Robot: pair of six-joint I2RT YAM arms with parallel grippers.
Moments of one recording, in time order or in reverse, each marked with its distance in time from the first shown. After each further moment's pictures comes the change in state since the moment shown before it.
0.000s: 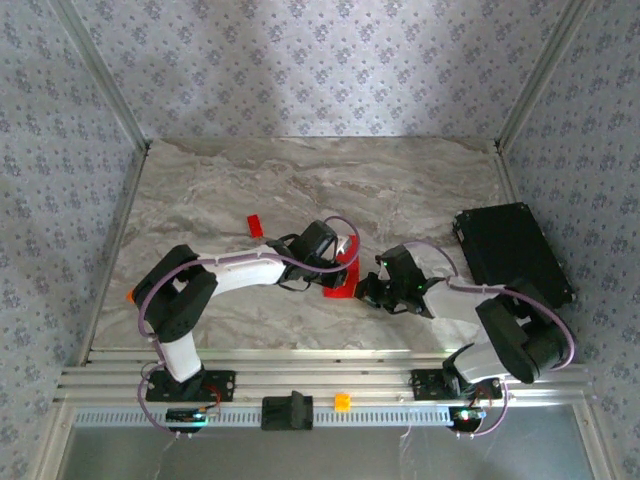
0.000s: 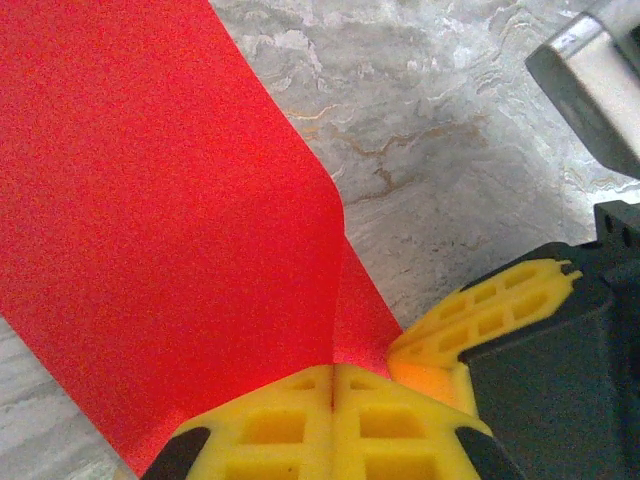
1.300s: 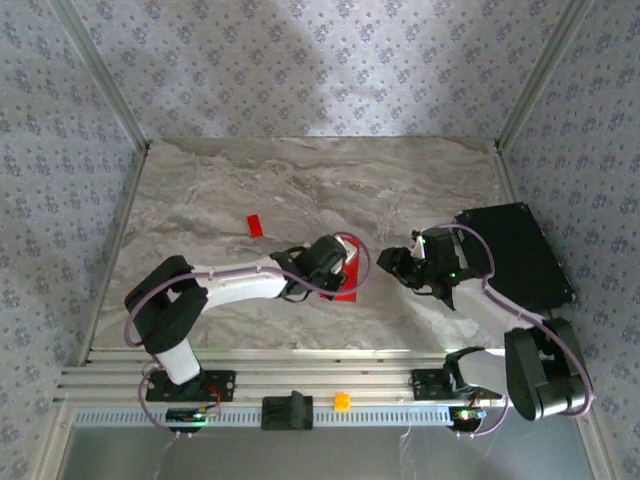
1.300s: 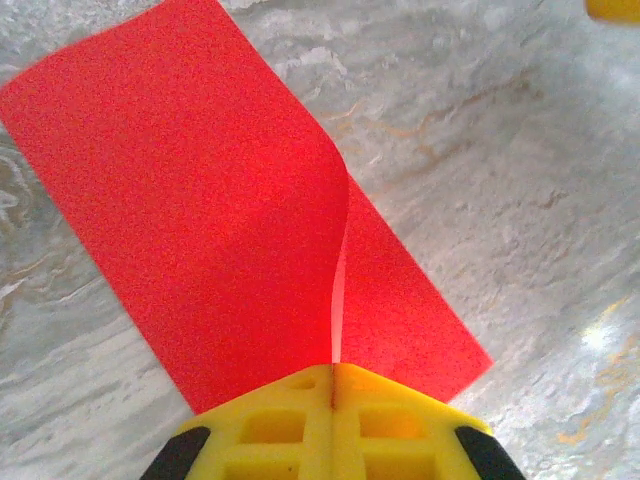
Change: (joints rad) left arm -0.095 -0.069 -0.028 -0.035 -0.262 0.190; right arm -0.302 -0.249 0.033 -0.171 -0.030 -0.106
